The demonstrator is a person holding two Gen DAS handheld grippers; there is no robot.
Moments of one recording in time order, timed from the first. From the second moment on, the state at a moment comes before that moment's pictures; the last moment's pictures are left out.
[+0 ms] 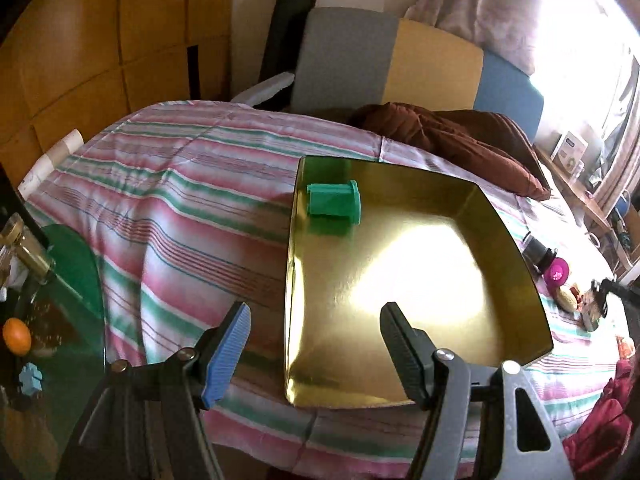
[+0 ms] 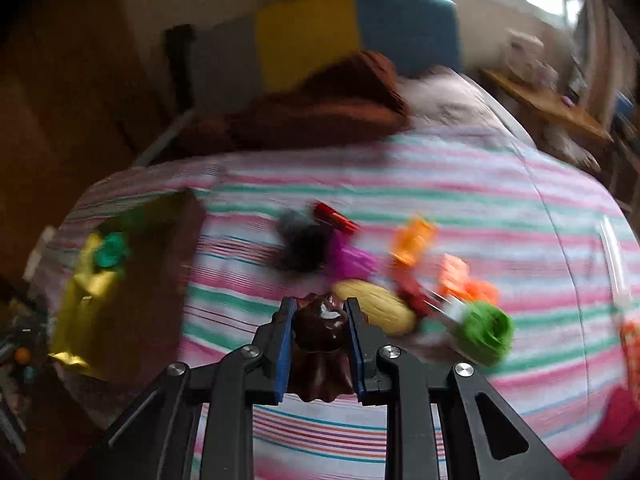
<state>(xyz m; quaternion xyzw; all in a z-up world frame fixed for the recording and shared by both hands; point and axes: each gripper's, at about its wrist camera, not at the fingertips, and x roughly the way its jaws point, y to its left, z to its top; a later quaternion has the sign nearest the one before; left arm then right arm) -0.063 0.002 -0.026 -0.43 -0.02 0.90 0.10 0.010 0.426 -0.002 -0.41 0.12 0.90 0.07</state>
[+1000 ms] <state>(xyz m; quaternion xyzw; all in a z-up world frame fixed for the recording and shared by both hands) -0.056 -0.046 -0.060 -0.49 -0.06 0.87 0.08 -0.209 0.124 -0.057 -0.49 0.16 0.84 -0.16</state>
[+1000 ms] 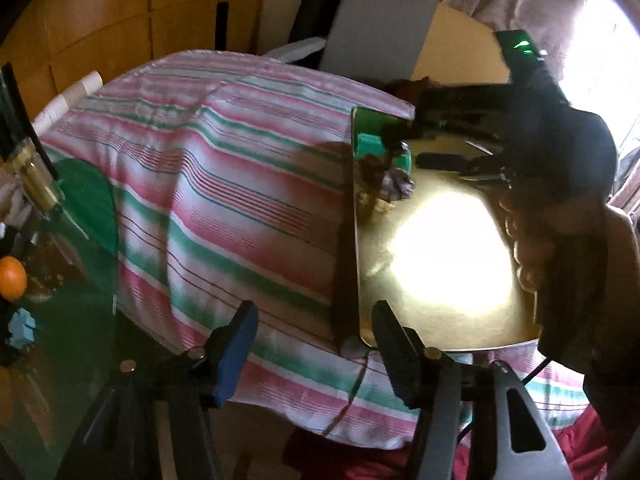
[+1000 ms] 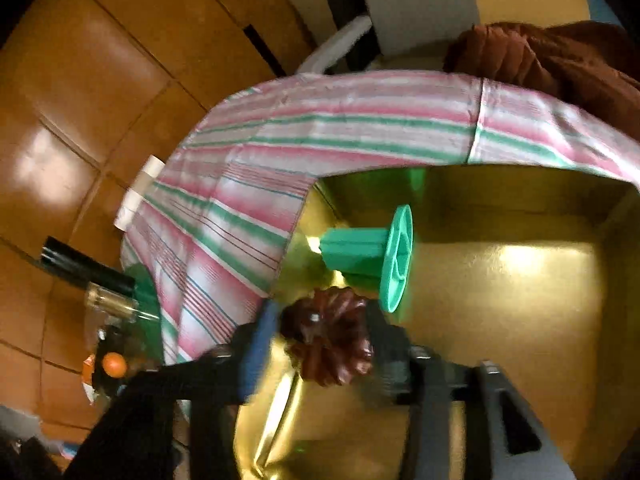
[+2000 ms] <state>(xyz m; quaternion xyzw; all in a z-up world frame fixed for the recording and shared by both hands) -0.018 0.076 -0.006 -0.41 0.07 0.89 0.19 0.009 0.303 0.019 -0.31 -0.06 0.94 0.10</state>
